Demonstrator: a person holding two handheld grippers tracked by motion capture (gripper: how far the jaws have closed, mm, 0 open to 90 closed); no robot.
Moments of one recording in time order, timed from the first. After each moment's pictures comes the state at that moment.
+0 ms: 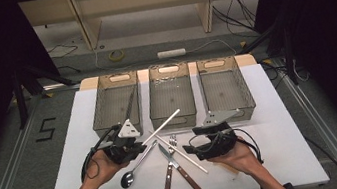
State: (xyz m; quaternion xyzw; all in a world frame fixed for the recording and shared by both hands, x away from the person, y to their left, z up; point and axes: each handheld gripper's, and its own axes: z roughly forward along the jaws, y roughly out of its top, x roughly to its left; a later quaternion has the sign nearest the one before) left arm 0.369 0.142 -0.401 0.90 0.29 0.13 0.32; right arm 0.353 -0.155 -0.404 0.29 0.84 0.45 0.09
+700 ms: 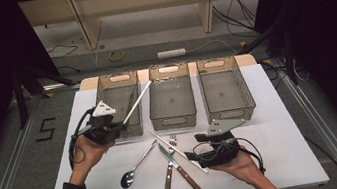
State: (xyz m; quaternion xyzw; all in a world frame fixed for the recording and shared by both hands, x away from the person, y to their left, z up) left arm 0.411 0.186 -0.380 0.83 0.39 0.17 0.37; right arm 0.337 -0.159 -0.420 0.30 0.83 0.46 0.09
